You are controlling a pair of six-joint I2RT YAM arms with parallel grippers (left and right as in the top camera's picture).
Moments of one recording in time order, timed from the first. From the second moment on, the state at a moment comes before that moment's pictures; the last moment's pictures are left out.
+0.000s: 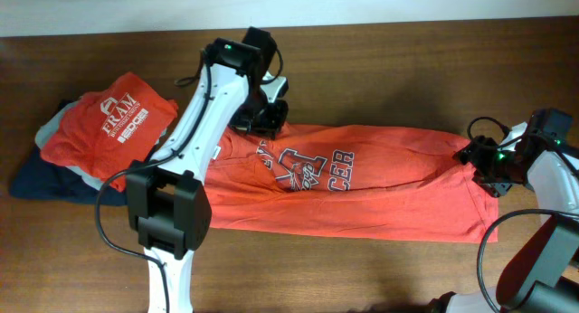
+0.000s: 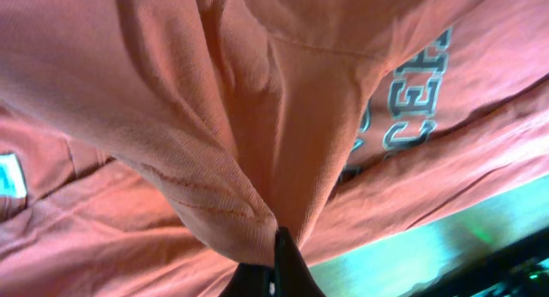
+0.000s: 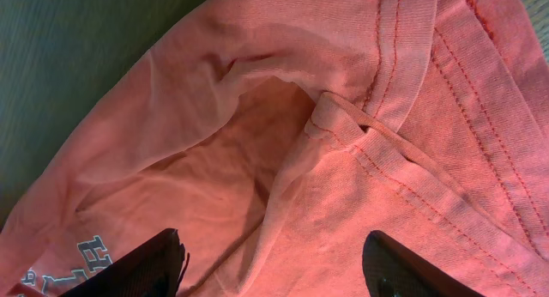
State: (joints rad) left arm -0.39 2.19 2.08 -1.44 0.25 -0.09; right arm -0.52 1.65 1.07 -0.75 -0.36 0.31
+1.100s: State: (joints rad) left arm -0.20 2.29 2.05 -1.19 0.21 0.11; right arm -0.52 1.65 1.07 -0.77 -0.36 0.31
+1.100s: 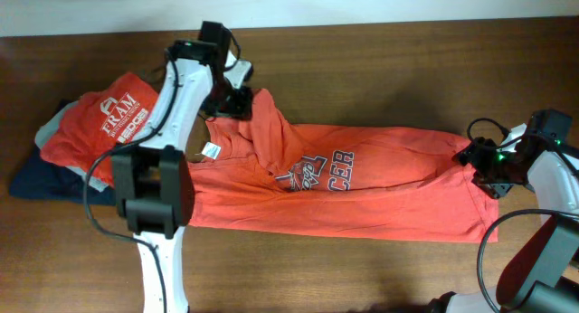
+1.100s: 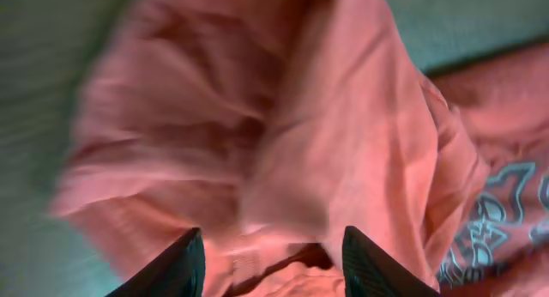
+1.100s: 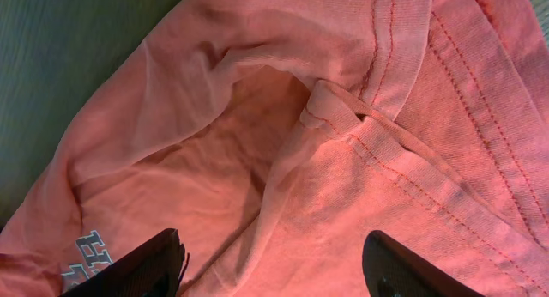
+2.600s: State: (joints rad) left arm -0.15 2.27 2.25 -1.67 0.20 0.21; right arm -0.52 1.65 1.07 -0.71 -0.36 0.31
